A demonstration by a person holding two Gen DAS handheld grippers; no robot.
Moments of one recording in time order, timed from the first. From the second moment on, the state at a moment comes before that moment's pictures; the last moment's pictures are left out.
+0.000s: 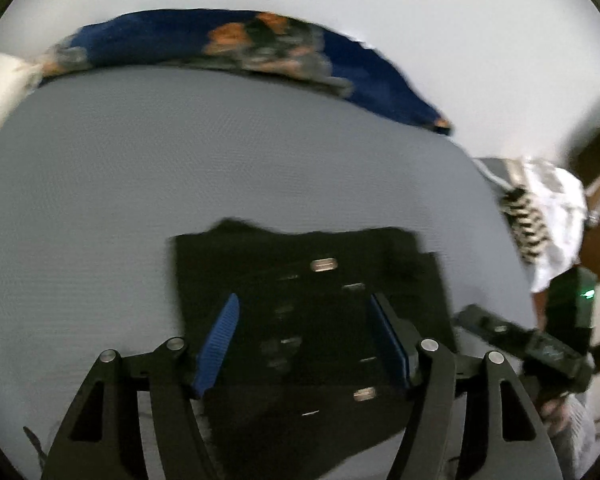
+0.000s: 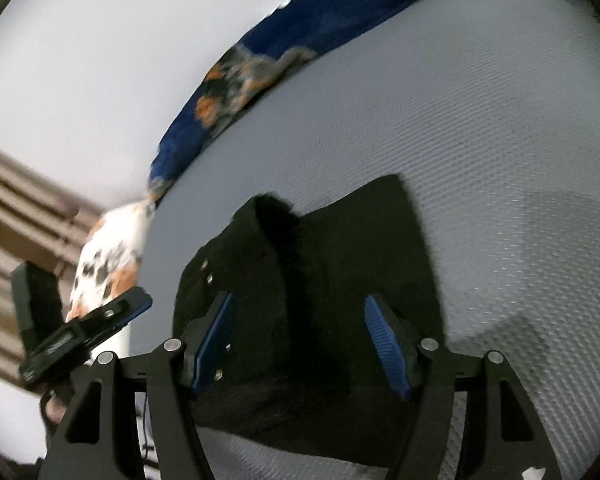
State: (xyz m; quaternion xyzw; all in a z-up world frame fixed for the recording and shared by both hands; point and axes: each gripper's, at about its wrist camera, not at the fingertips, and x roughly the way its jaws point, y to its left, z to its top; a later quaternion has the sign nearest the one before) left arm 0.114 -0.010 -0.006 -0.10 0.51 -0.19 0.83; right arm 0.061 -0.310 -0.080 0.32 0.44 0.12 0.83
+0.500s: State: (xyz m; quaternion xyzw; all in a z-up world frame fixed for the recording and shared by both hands) left arm 0.091 0.057 -0.053 -0.12 0.55 -0.10 0.82; right arm 0.115 -0.321 -0.115 0.33 0.51 0.22 0.77
